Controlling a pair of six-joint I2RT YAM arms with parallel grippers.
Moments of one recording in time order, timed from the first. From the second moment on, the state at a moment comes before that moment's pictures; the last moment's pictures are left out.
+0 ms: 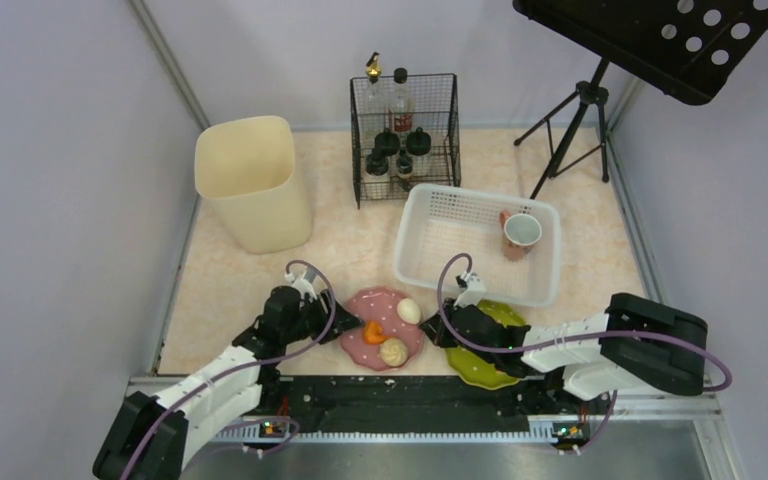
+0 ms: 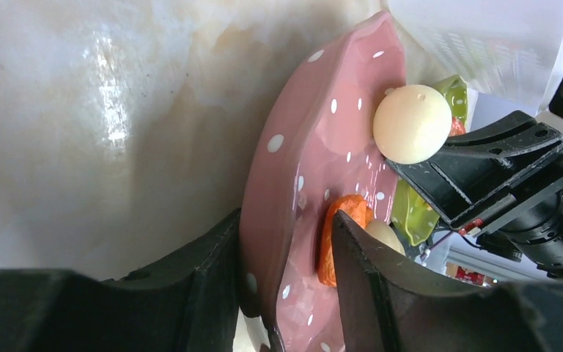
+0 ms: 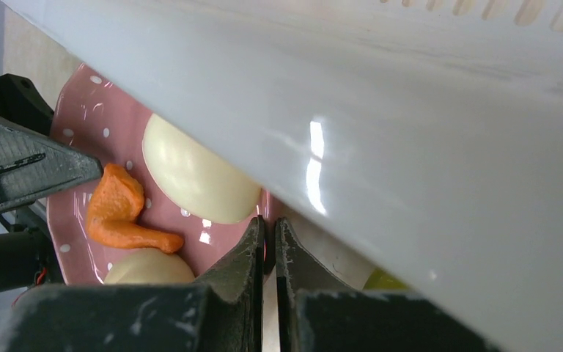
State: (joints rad) left arm -0.46 0.81 0.04 0.16 0.41 -0.95; right arm 1.16 1.34 0.21 0.54 0.35 1.03
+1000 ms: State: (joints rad) left arm -0.47 0.56 0.01 -0.01 0.42 -1.07; right arm 1.16 1.29 0.26 0.40 0.30 0.99
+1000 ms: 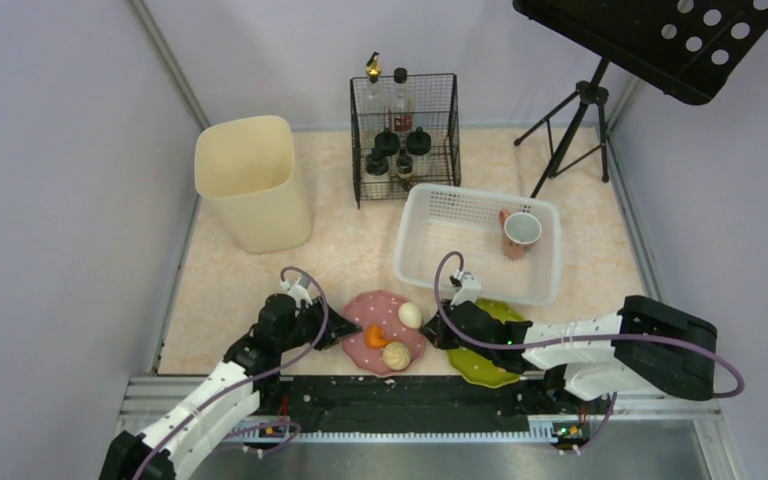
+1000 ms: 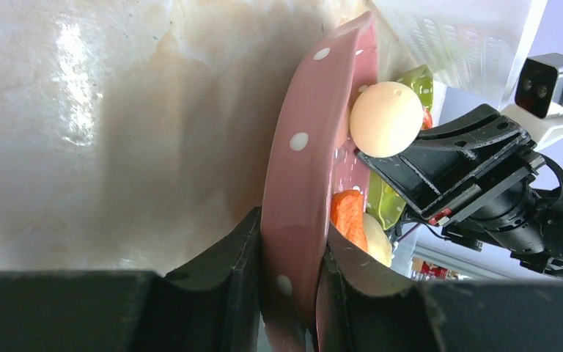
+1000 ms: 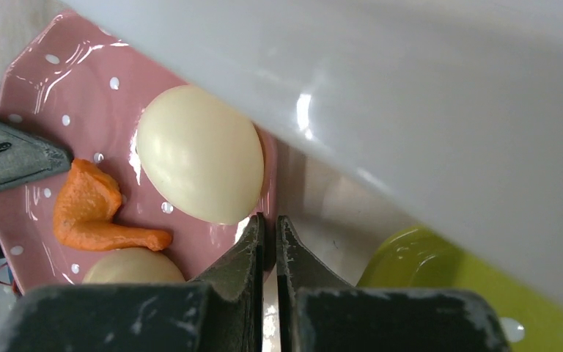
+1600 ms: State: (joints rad) left arm -0.48 0.26 0.04 -0.27 0.40 -1.10; right arm 1.17 1.21 0.39 0.10 0.24 0.92
